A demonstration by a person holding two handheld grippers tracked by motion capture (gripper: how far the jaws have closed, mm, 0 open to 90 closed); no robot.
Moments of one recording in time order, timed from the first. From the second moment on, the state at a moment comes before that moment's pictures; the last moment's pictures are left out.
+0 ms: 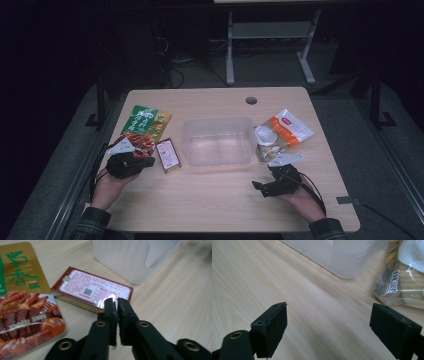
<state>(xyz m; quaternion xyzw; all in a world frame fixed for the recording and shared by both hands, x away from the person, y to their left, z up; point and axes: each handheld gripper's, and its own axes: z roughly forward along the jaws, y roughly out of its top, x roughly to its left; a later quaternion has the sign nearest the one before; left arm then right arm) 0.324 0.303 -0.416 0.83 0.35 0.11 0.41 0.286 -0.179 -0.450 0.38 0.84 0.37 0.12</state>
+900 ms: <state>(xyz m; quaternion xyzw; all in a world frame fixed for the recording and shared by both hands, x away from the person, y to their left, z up) 0.409 0.299 -0.421 0.83 0.37 0.16 0.37 0.285 -0.175 -0.450 0.38 0.84 0.37 0.11</state>
